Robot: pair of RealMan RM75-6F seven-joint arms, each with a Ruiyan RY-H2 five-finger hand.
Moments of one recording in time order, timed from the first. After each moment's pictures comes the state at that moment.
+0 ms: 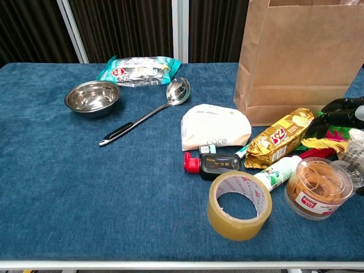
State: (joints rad) left arm -0.12 -1.28 0.00 -1.38 1.56 1.49 -0.07; right arm 0.35 -1.18 -0.06 -1.92 -1.47 1.11 -0.57
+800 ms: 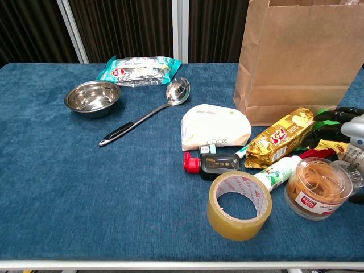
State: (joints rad) left arm -0.11 -1.31 0.00 -1.33 1.55 1.48 -0.08; right arm 0.38 -1.26 -0.06 -1.80 -1.44 1.07 -0.55
